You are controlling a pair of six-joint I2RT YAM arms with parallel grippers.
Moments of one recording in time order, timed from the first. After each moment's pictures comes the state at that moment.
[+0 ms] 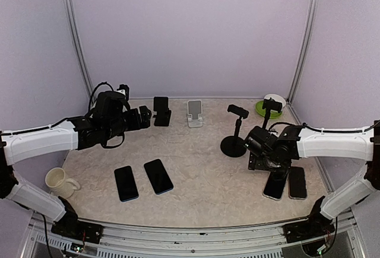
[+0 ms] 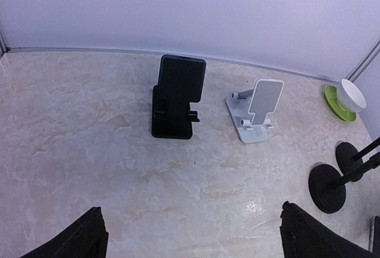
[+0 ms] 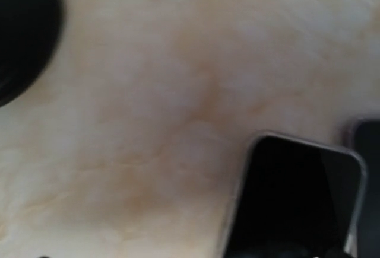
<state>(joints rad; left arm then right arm) -0.67 1.33 0.91 -0.05 -0.37 -0.48 0.86 1.41 0.89 -0.81 0.58 1.03</state>
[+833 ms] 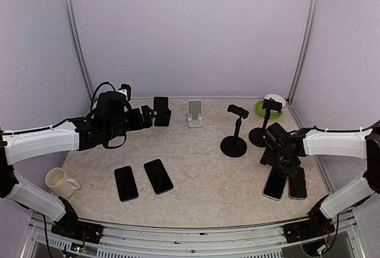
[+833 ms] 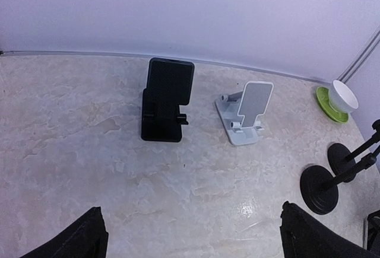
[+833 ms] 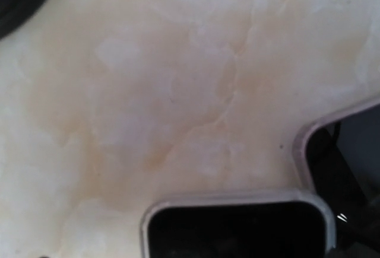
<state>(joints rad) -0.69 1.34 0.90 -0.01 -0.36 -0.49 0.55 1.38 0.74 -0.63 0.44 1.09</state>
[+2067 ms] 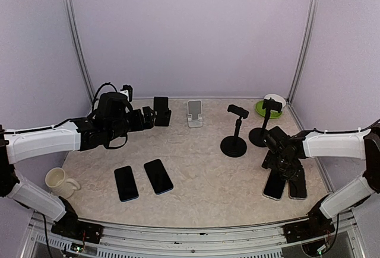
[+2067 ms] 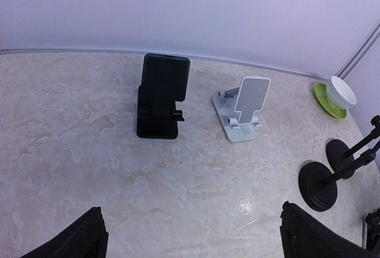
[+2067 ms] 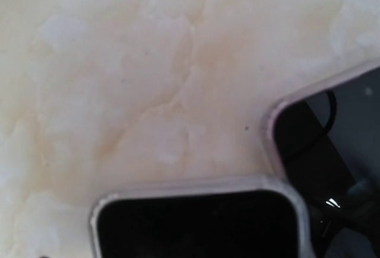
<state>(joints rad) -0.69 1.35 0.90 0.00 -0.35 -0.49 0.54 1.39 0.70 -0.65 0.42 1.11</state>
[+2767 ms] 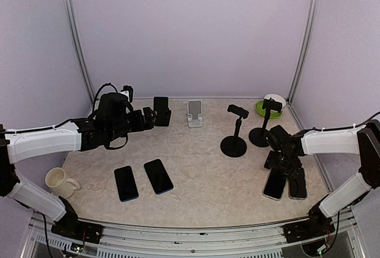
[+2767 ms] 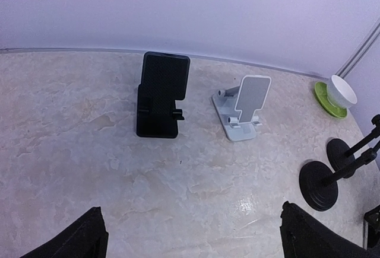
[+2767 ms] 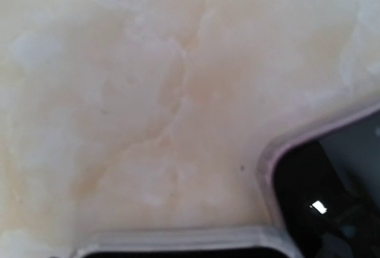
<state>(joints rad) -0.69 1.36 0.90 0.01 -0.34 -0.49 0.47 1.45 0.70 -0.60 0.40 1.02</state>
